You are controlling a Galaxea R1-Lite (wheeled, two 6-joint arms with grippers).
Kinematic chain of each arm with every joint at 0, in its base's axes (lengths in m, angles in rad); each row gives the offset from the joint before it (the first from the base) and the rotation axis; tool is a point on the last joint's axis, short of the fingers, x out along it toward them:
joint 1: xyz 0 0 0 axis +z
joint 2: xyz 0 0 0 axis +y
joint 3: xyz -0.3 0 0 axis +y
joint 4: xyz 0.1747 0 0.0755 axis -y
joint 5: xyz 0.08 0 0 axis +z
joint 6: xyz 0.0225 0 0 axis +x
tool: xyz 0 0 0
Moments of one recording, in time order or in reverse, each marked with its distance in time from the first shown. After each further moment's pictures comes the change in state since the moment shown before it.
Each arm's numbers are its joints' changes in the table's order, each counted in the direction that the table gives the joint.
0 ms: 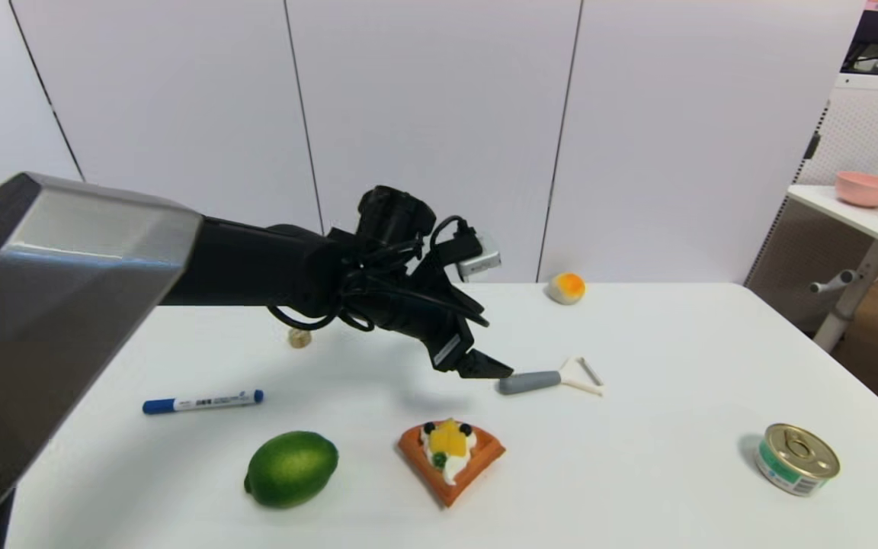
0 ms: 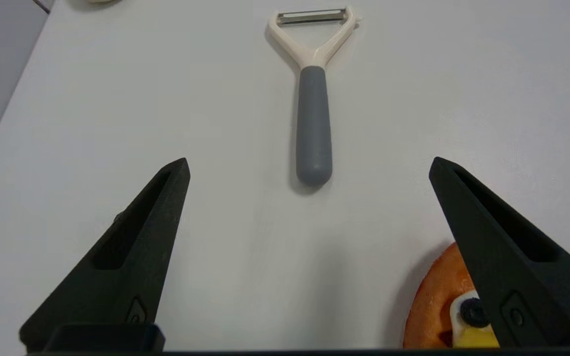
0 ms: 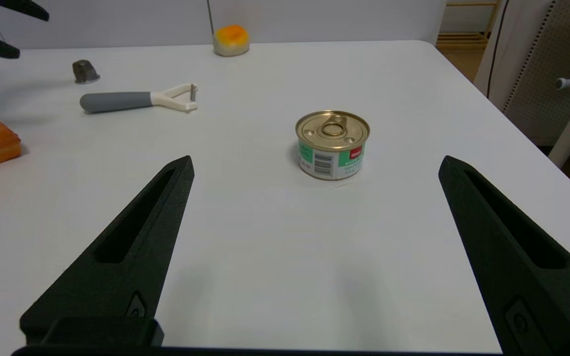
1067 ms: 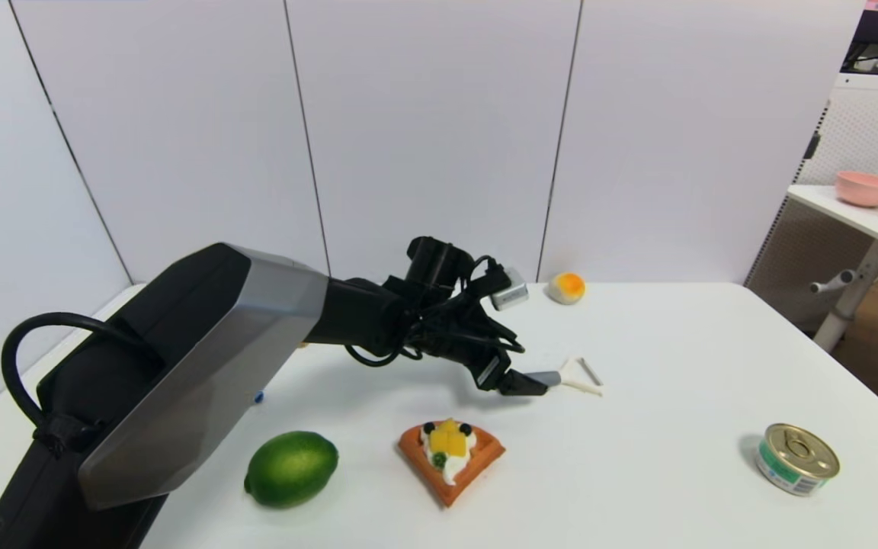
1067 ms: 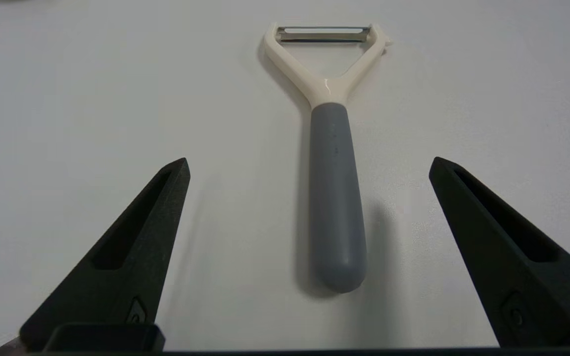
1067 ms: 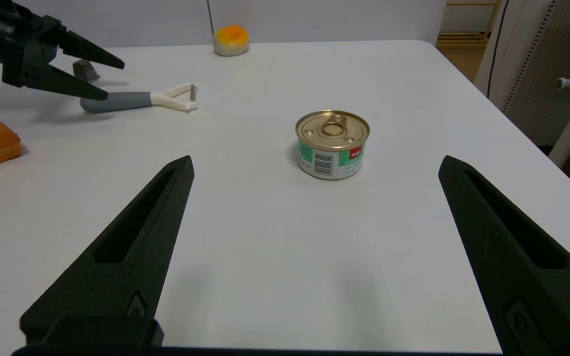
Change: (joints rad) left arm -0.027 0.248 -0.129 0.173 -0.078 -0.140; right arm 0.000 0.000 0.000 0.000 0.000 0.000
